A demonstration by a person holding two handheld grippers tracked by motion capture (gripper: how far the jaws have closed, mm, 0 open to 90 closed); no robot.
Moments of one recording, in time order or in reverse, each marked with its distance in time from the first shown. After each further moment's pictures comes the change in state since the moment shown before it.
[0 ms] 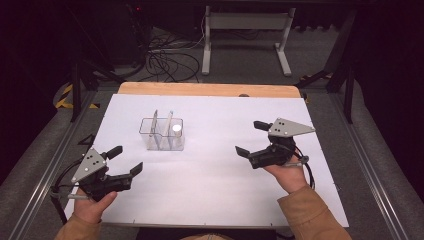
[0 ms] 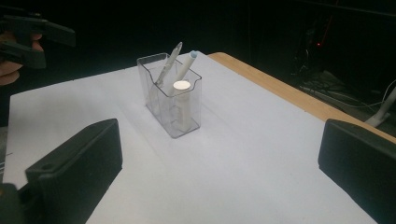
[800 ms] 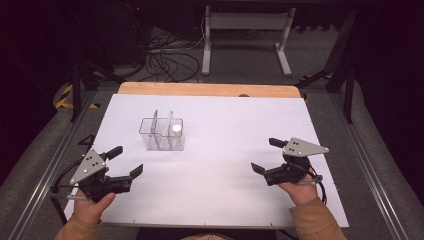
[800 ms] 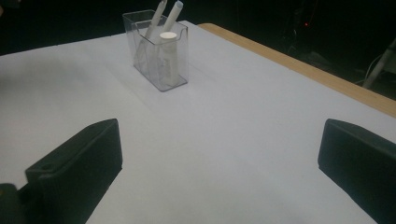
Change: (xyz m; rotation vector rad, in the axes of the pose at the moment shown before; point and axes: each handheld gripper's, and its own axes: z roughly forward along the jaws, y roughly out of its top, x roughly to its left) left arm 0.000 -0.001 -0.001 -0.011 -0.031 0.014; right arm -0.003 -0.053 -0.031 0.062 -0.056 0.011
